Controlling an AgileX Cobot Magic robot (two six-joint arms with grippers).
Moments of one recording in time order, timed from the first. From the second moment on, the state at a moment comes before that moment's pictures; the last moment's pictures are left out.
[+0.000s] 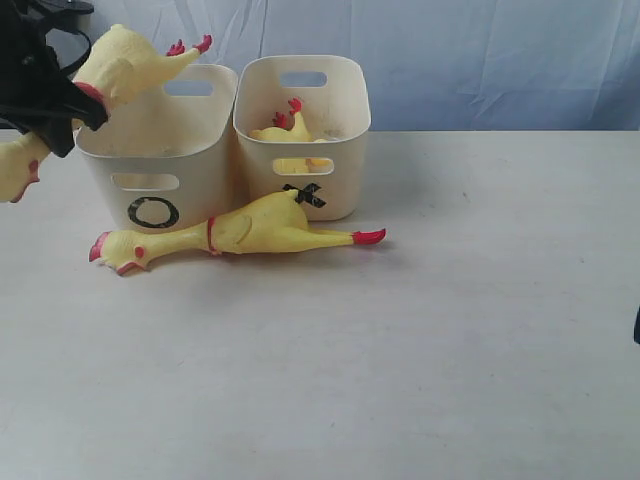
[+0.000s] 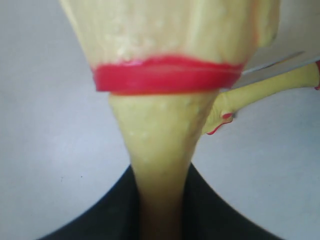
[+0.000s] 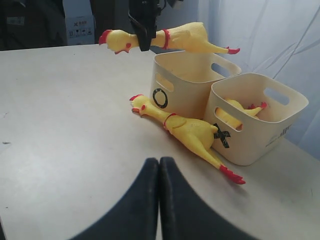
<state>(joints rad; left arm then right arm) -0.10 1.89 -1.70 0.04 1.22 0.27 0.56 0.28 -0.53 0.53 0.65 -0.70</state>
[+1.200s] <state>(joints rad) -0.10 1.91 -1.70 0.00 1.16 0.27 0.56 0.28 -0.53 0.53 0.65 -0.70</state>
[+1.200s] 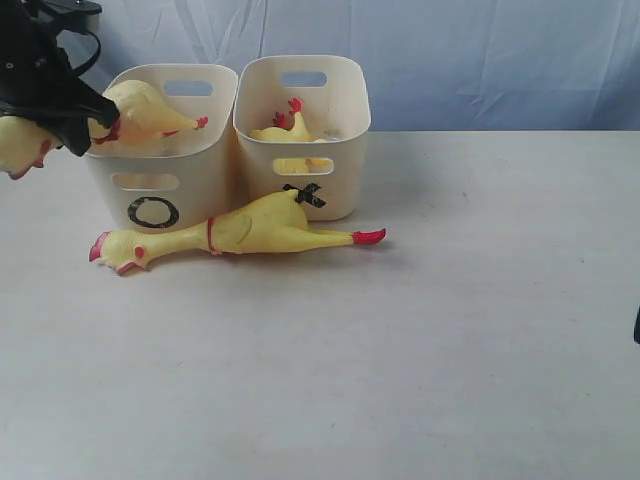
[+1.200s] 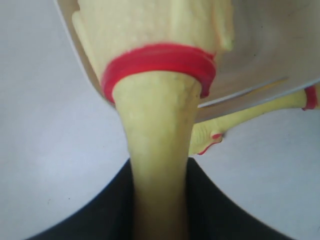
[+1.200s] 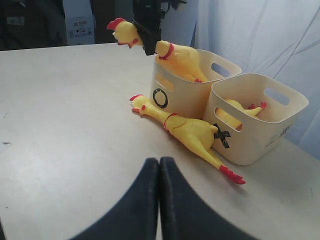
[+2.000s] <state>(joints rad) -0.10 1.87 -1.76 -0.08 0.99 0.28 0.56 0.28 -0.53 0.53 0.65 -0.70</state>
